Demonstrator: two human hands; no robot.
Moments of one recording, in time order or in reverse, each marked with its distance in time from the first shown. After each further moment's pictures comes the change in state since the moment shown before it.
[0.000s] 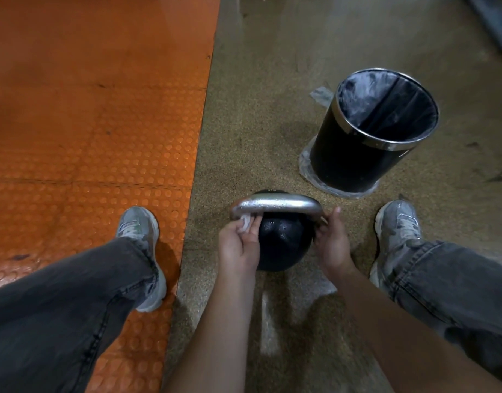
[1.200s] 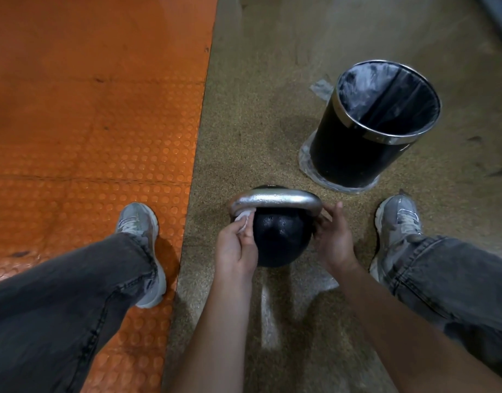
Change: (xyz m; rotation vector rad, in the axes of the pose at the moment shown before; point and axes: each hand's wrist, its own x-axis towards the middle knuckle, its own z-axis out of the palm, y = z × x) left_hand -0.013 0.003 -0.001 0.471 -0.015 0.052; right_hand 0.005 0.003 -0.009 0.073 0.008 0.041
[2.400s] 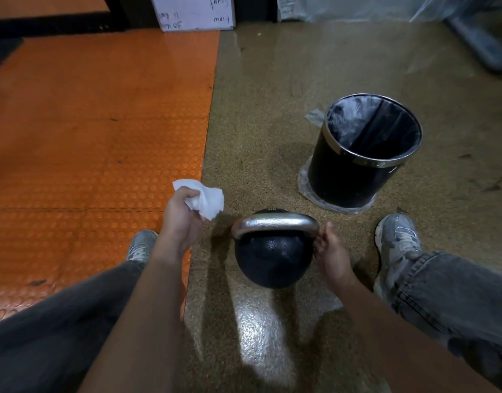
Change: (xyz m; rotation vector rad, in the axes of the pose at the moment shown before) left_hand 0.022 0.133 0.001 0.185 -0.160 0.283; right_hand -0.009 -0.017 0.012 -0.089 -0.001 0.067
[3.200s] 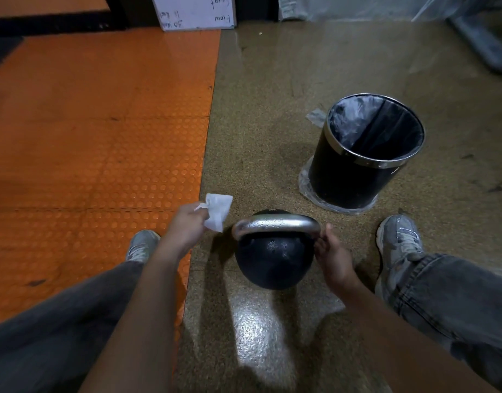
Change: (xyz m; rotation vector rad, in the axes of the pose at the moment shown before) left_hand 0.003 -0.012 -0.019 0.801 -0.041 0.051; right_hand -0.001 0.000 -0.003 -0.069 -0.039 -0.061
